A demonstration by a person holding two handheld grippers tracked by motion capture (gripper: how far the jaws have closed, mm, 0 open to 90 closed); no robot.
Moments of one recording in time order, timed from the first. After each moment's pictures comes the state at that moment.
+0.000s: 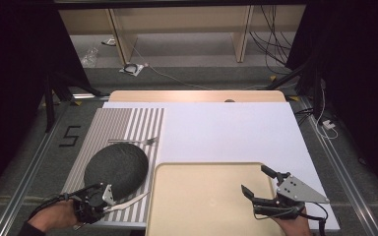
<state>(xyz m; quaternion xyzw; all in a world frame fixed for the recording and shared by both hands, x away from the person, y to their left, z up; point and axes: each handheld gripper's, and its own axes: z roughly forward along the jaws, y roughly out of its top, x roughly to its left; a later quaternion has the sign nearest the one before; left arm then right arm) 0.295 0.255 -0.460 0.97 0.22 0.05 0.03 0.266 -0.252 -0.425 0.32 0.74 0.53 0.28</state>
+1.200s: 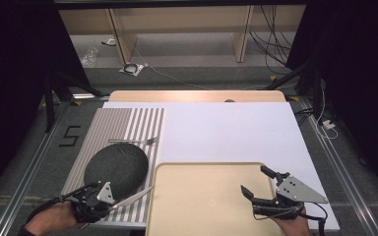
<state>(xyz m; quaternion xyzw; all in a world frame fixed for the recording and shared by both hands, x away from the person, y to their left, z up) 0.286 0.246 -0.439 0.96 0.23 0.07 0.11 0.266 -0.251 -0.425 0.32 0.74 0.53 0.27</state>
